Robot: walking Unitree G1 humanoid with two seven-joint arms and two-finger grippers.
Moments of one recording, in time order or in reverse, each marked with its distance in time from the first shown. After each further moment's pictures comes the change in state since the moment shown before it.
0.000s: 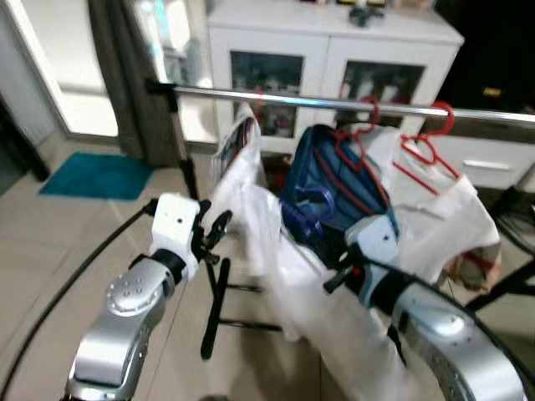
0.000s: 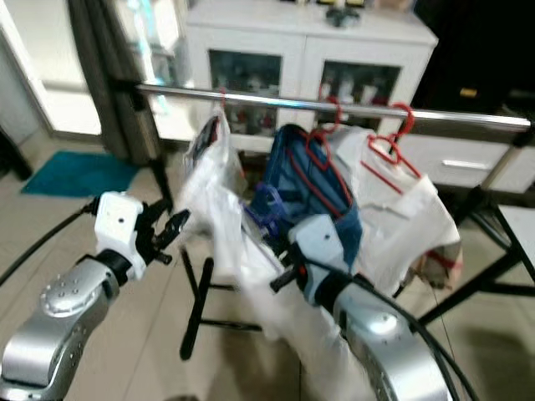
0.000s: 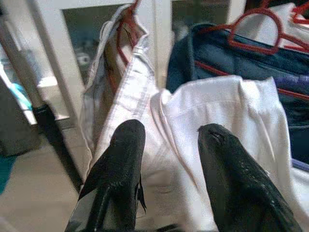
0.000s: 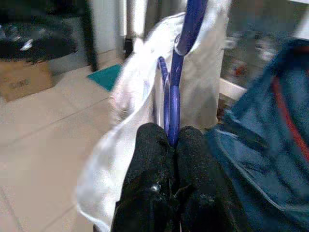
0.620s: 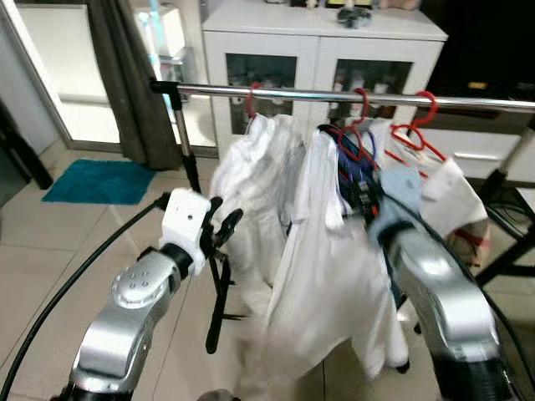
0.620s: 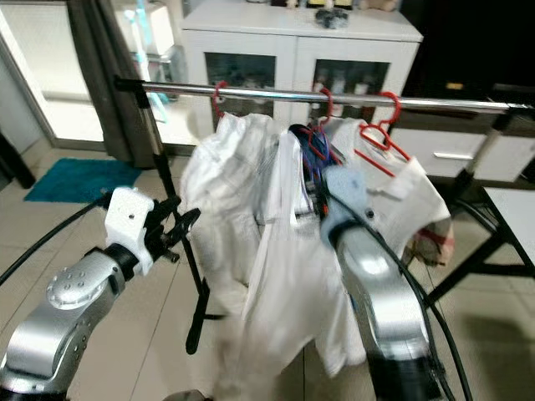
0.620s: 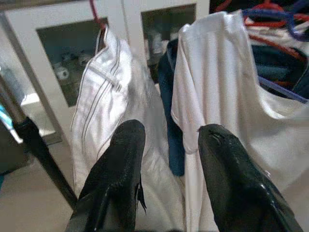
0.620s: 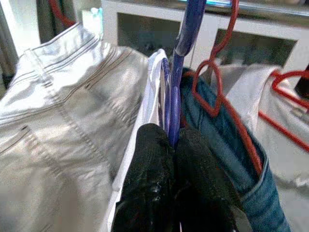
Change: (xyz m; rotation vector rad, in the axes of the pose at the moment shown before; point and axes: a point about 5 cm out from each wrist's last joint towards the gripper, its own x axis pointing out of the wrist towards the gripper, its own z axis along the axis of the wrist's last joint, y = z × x) left arm 0.007 -0.002 0.010 0.051 -0.016 -0.069; right arm 0.046 -0.055 0.025 0.034 -0.030 -0.400
